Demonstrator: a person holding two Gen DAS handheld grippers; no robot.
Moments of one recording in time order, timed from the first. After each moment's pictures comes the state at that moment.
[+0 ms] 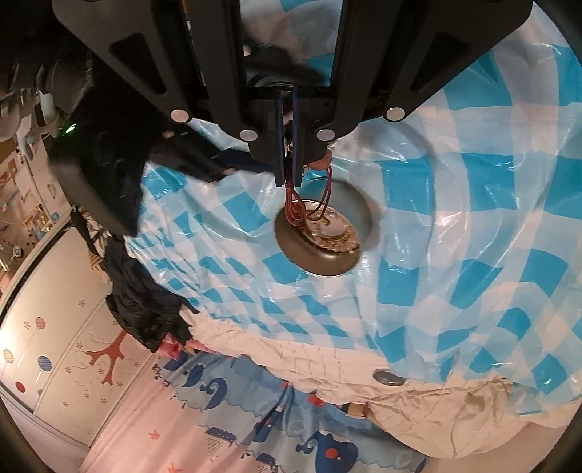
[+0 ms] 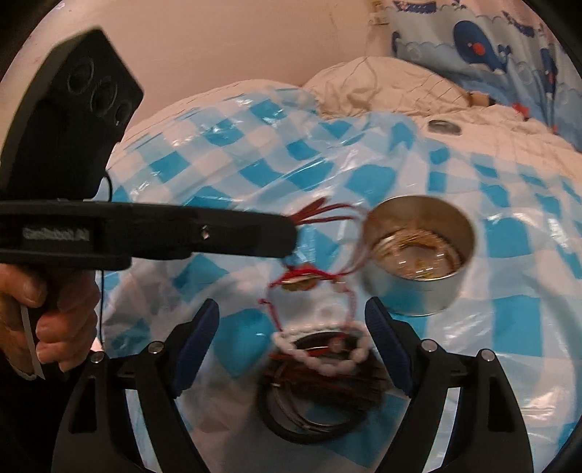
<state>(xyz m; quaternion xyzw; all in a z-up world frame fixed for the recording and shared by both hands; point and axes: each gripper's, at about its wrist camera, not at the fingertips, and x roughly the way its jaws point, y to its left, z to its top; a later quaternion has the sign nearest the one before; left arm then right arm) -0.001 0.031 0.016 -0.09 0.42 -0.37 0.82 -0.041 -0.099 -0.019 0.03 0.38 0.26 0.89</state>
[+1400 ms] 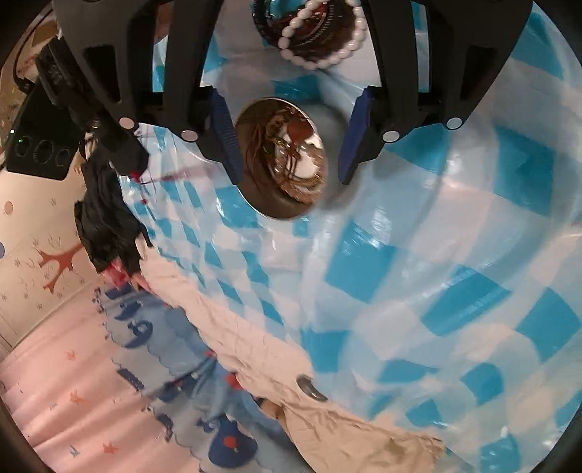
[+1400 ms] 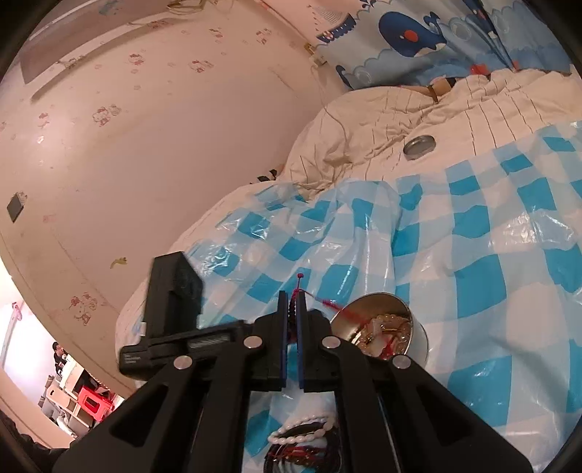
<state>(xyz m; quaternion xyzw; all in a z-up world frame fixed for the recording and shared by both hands) 0.082 0.015 -0.016 -0.24 0.46 -0.25 0.82 0.019 -0.208 0.029 0.26 0.30 0.28 0.87</state>
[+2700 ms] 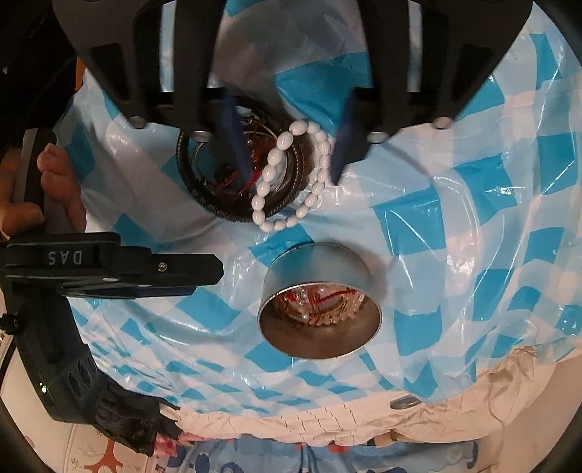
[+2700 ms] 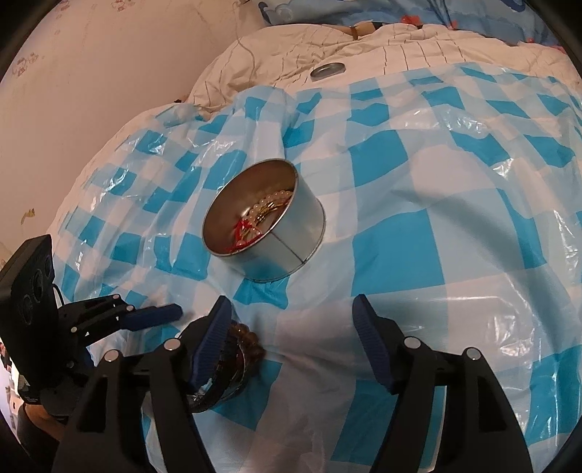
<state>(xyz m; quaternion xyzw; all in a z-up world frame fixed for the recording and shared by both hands) -0.022 -0.024 -0.033 0.14 0.47 -0.32 0.81 -0.022 -0.206 -0.036 0.17 0.46 0.12 0.86</state>
